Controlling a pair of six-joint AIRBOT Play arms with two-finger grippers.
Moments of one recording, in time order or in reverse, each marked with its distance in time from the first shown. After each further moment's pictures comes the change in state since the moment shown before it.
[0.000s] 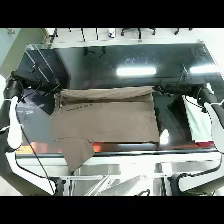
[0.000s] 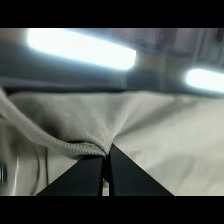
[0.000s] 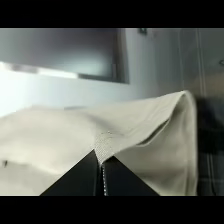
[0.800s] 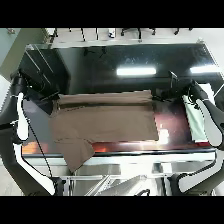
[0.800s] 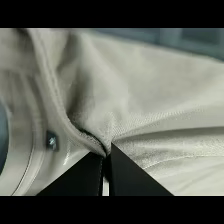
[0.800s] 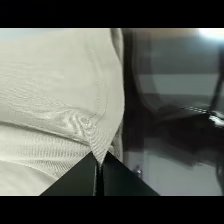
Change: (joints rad) left arm -0.003 -0.118 0.120 0.252 0.281 -0.058; right arm 0.066 -0.061 0.053 -0.444 -0.105 0.144
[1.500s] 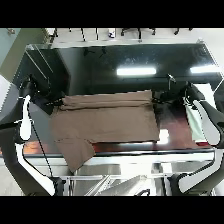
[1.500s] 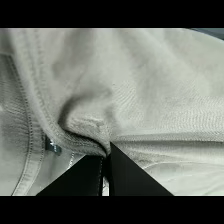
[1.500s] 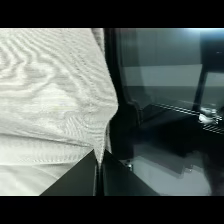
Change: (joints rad) left arm -0.048 0.000 -0.085 0.043 -0.051 -0.008; right arm 0.017 -0.018 -0.011 -0.039 0.021 0.032
